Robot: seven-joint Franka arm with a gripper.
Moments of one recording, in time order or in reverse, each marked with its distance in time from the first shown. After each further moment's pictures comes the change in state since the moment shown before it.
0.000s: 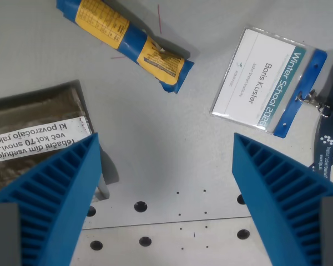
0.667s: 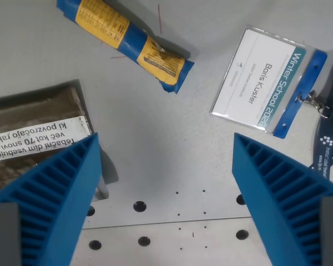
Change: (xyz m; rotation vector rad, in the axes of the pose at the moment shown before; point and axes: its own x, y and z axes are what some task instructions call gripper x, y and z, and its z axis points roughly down) arm 0.000 0.000 0.001 0.000 -0.001 -0.010
